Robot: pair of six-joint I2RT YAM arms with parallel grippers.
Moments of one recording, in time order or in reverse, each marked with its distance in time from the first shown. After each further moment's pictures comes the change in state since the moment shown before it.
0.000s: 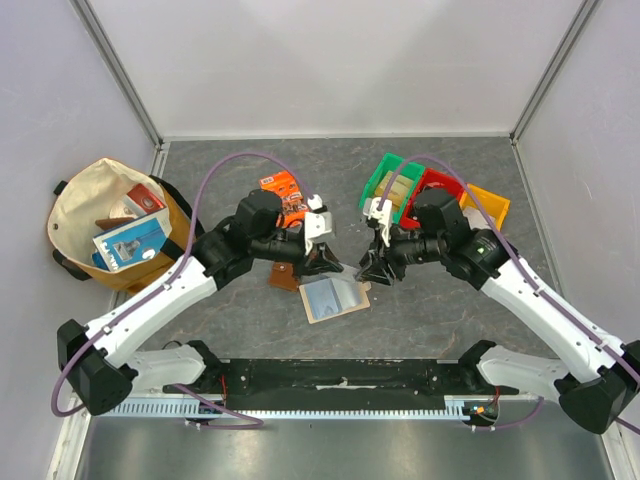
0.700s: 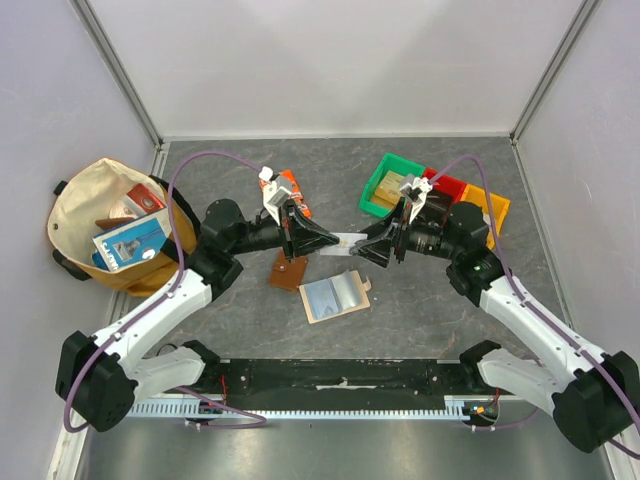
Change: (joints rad) left arm 0.190 -0.085 -0.292 0.781 0.079 -0.695; right arm -0.194 -0.098 -0.378 0.846 -0.106 0.586
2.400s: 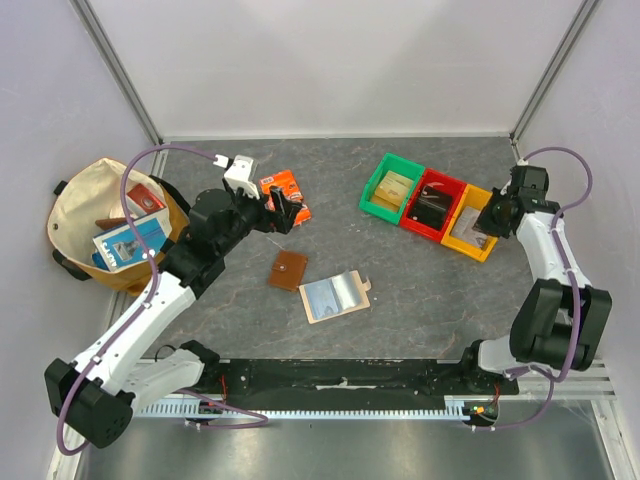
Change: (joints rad) left arm 0.073 -0.085 0.128 -0.488 -0.790 0.143; right arm -0.695 0.399 0.336 -0.802 0.677 -0.040
